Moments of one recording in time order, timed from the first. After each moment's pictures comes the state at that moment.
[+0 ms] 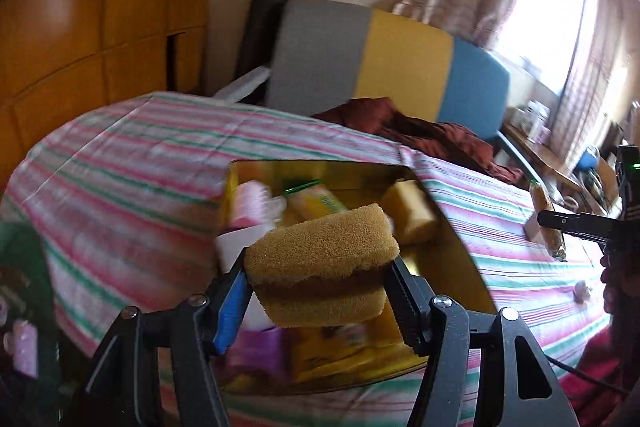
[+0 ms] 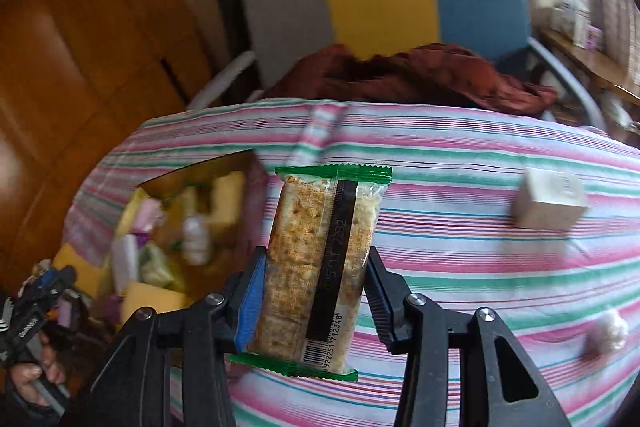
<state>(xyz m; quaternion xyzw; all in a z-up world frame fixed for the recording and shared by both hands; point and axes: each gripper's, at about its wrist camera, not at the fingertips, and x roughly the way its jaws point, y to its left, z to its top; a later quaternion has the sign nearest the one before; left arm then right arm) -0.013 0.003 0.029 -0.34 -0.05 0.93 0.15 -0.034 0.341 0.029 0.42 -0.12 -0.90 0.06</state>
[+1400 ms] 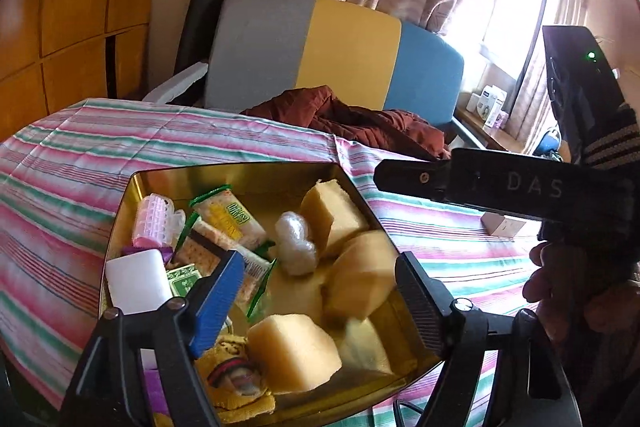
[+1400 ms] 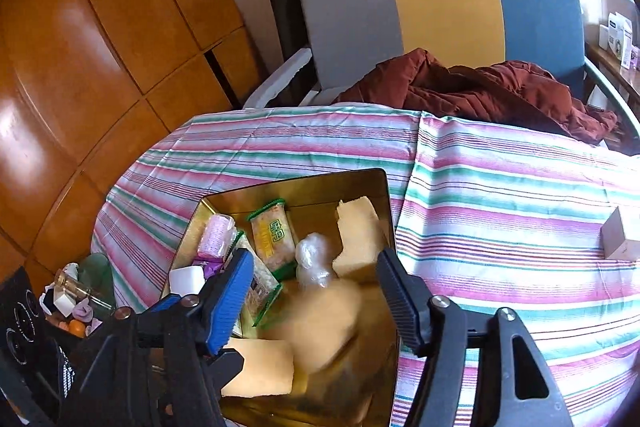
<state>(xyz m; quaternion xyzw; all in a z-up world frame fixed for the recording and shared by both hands) -0.039 0.084 0.027 -0.35 -0.04 0.91 0.24 -0.080 0.254 0.036 0.41 -0.12 -0.90 0.09</state>
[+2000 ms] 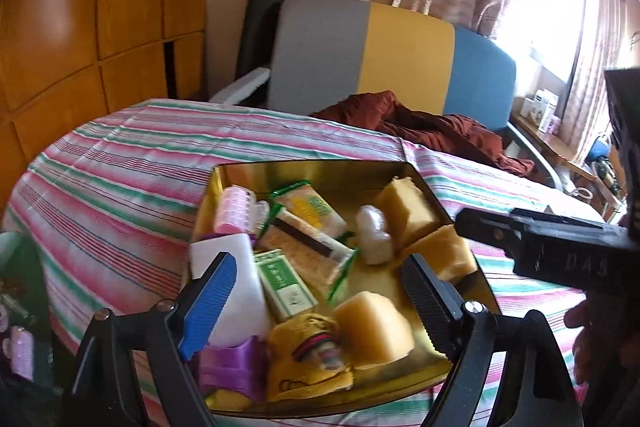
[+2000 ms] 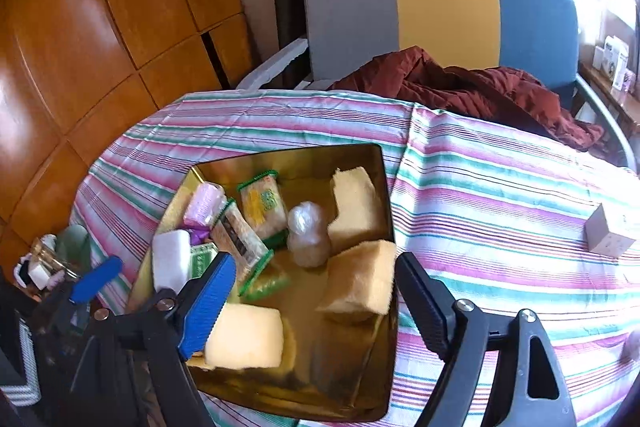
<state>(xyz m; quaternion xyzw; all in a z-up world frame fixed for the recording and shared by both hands) -0.023 0.046 0.021 -0.34 -0.01 0.93 0.13 -0.048 0.232 0.021 0.41 -0.06 -0.91 0.06</state>
